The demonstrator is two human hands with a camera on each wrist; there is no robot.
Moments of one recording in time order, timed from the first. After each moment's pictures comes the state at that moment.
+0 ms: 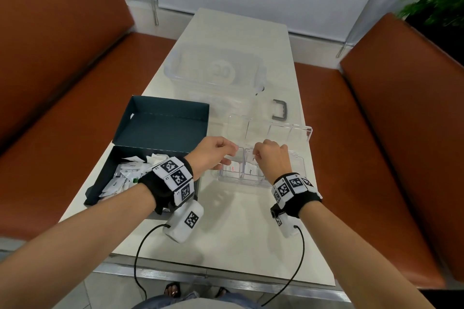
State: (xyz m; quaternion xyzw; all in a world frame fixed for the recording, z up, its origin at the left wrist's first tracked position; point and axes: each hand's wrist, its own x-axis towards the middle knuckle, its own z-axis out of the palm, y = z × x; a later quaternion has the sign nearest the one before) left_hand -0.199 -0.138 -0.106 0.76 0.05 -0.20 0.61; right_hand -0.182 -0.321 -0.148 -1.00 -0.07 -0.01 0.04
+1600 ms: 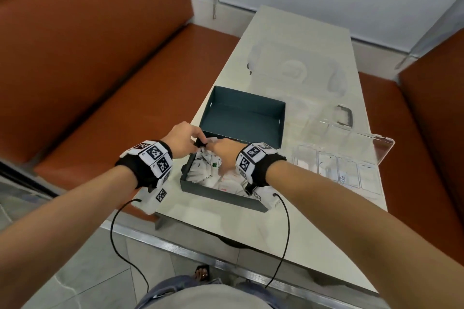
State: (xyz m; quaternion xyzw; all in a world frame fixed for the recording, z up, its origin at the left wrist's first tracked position) left_hand -0.220 0.102 -0.126 0.93 0.04 -0.14 0.34; right_hand -0.186 -0.051 -0.131 -0.89 -0.37 0.27 -0.02
